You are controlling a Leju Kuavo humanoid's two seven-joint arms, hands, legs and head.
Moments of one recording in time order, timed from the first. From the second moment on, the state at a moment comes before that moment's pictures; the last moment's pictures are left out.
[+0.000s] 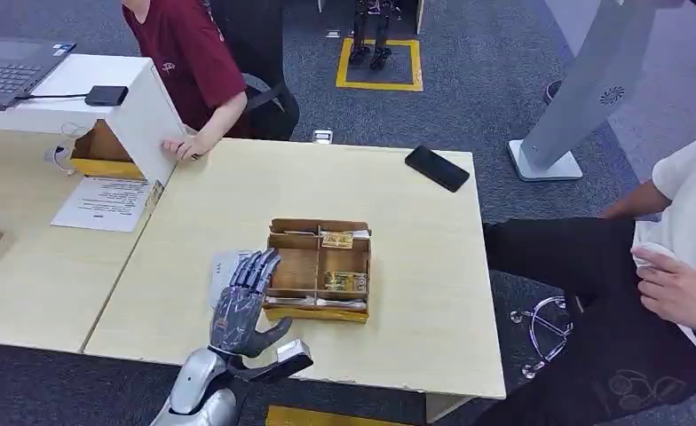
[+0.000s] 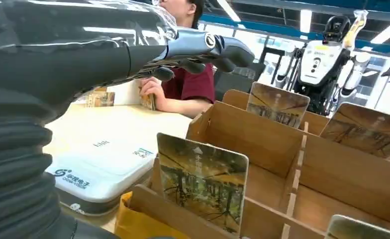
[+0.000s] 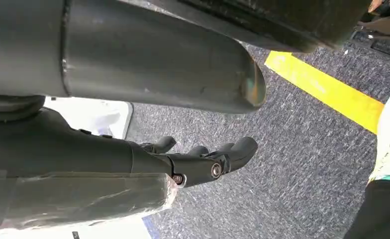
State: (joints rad) left arm -0.10 -0.05 -0.35 -1.15 -1.18 0.69 -0.35; right arm -0.07 0.16 -0.66 -0.19 1.36 -0.18 0.01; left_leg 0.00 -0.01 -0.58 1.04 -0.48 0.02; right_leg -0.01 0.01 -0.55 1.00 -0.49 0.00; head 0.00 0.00
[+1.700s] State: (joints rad) left arm -0.11 -0.04 -0.36 -1.17 -1.02 0.52 -0.40; right arm -0.07 0.16 -0.70 -0.20 1.39 -0.18 0.00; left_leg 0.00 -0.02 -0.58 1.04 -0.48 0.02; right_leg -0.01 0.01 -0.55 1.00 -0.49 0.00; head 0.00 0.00
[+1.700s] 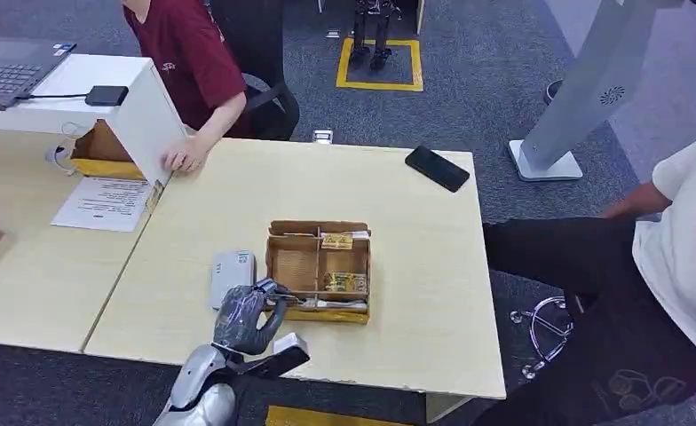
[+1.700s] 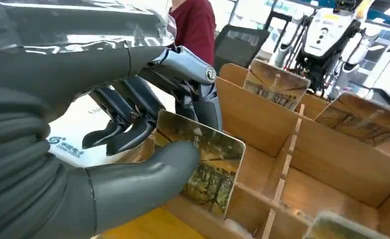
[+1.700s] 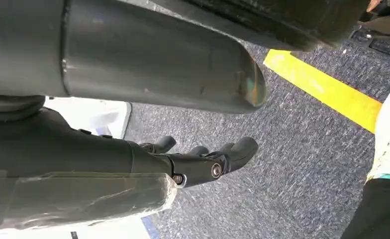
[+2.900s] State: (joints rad) left arm -0.29 0.09 -0.29 -1.42 -0.78 0.28 -0.38; right arm -0.07 0.16 -0.73 -0.20 1.42 -0.17 -0.01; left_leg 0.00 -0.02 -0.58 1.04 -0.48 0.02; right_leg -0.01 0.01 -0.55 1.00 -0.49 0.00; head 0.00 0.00
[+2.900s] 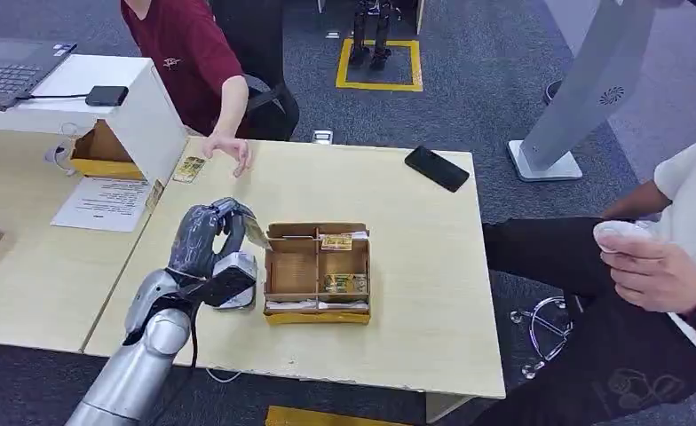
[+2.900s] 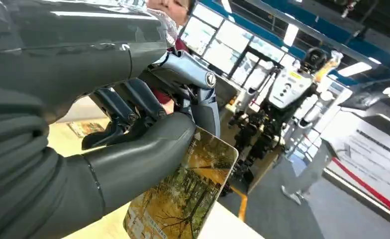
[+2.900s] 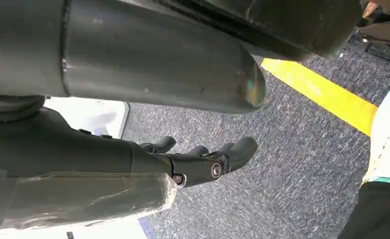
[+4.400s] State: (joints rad) left arm -0.68 0.11 0.12 -0.80 -0.93 0.52 -0.33; right arm -0.08 0.16 -0.73 -0.20 1.48 -0.15 0.00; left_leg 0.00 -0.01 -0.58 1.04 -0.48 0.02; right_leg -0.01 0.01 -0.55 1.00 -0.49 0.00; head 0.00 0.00
